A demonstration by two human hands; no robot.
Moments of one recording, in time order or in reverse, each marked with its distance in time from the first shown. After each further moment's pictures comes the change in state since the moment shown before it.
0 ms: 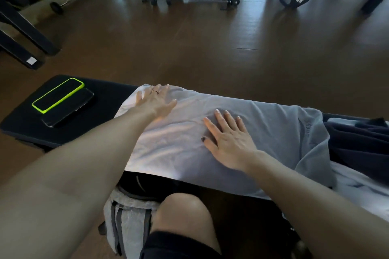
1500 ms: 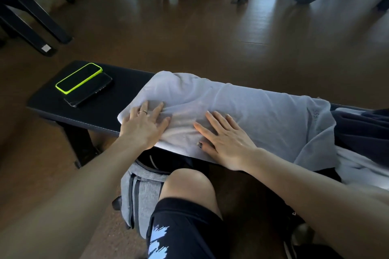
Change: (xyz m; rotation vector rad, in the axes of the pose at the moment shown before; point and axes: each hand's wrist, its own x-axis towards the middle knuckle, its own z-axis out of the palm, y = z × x) left_hand -0.125 -0.058 0.042 0.106 0.011 -0.077; right_hand -0.027 -0.034 0.015 -0.149 0.004 -0.275
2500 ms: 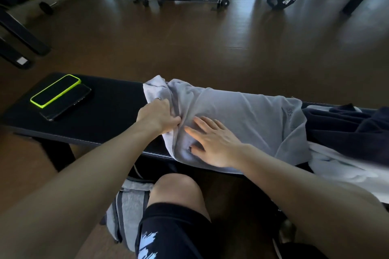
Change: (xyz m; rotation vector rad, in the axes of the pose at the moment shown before) left_hand 0.023 0.087 -0.045 -0.160 0.124 0.137; right_hand -0.011 0.011 -0.020 0.123 0.008 0.038
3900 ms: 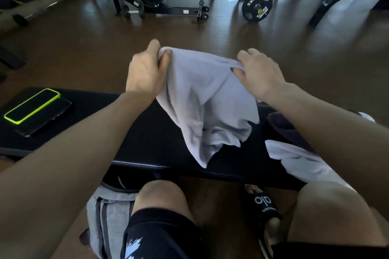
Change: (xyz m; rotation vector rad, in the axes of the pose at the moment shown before) left_hand 0.017 0.053 -0.099 -0.522 0.640 0.300; right_hand -0.031 0.106 -0.154 -0.122 0.595 0.409
